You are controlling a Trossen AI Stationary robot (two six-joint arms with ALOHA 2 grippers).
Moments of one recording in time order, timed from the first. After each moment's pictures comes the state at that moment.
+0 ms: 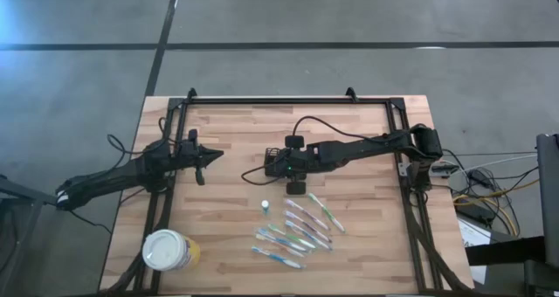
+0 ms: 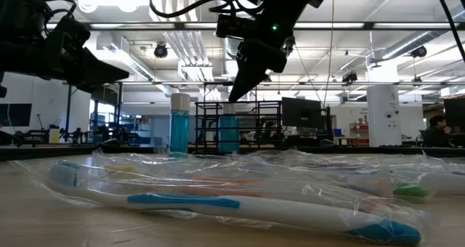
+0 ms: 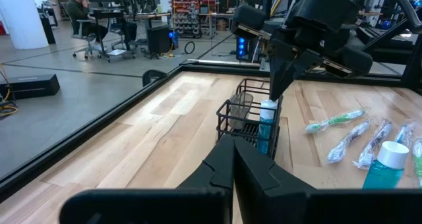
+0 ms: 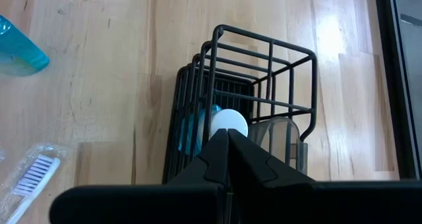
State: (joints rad) left arm 0.33 0.17 0.01 0.01 0.08 0.01; right arm 0.02 1.88 1.42 -0.55 0.28 -0.13
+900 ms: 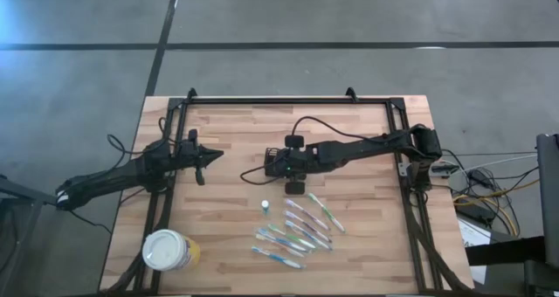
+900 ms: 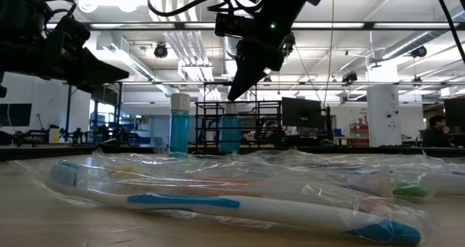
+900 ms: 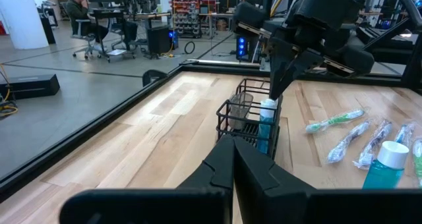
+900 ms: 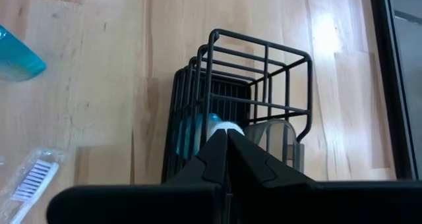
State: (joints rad) left arm 0.33 0.17 0.01 0.01 0.08 0.01; right arm 0.02 1.89 1.45 -0.57 0.30 -0.12
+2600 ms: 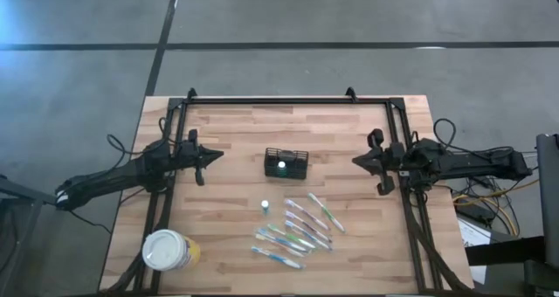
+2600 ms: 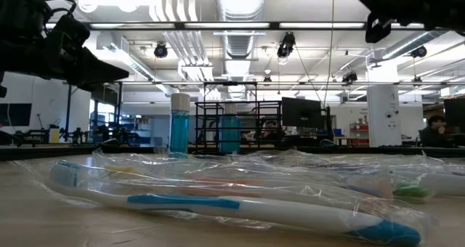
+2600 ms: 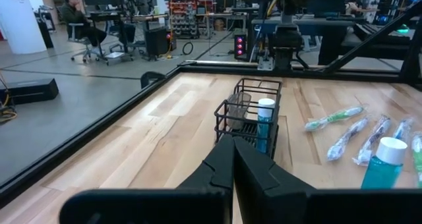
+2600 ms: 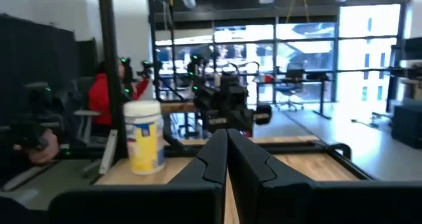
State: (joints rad) left arm 0.33 0.17 0.01 0.03 0.08 0.03; right arm -0.02 0.41 0.18 0.43 -0.05 0.08
